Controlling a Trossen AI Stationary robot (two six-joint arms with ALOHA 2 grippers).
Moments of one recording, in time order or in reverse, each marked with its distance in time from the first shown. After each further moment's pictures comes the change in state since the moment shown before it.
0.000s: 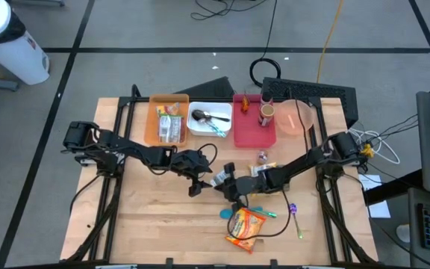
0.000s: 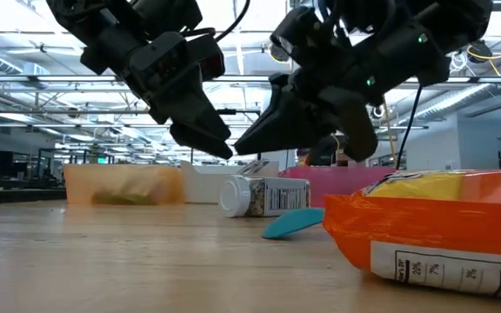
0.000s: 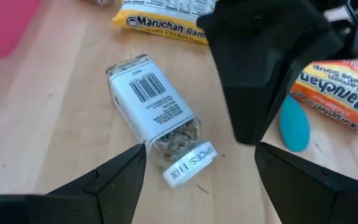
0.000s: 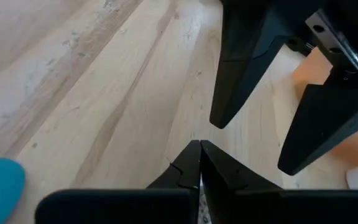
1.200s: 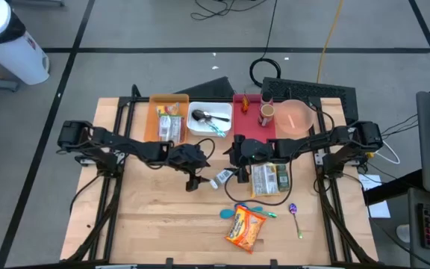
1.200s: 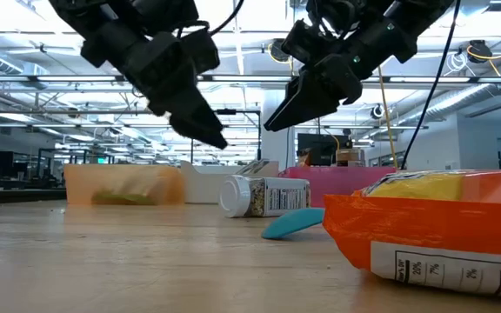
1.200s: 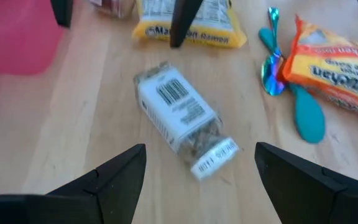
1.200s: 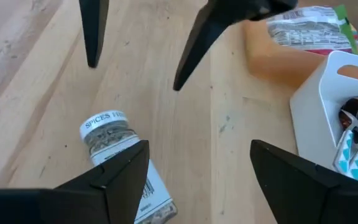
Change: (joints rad) left arm 0.045 -0.068 0.000 -0.072 -0.003 0.105; right arm -0.282 -0.283 -0.001 -0.386 -0.233 0.139
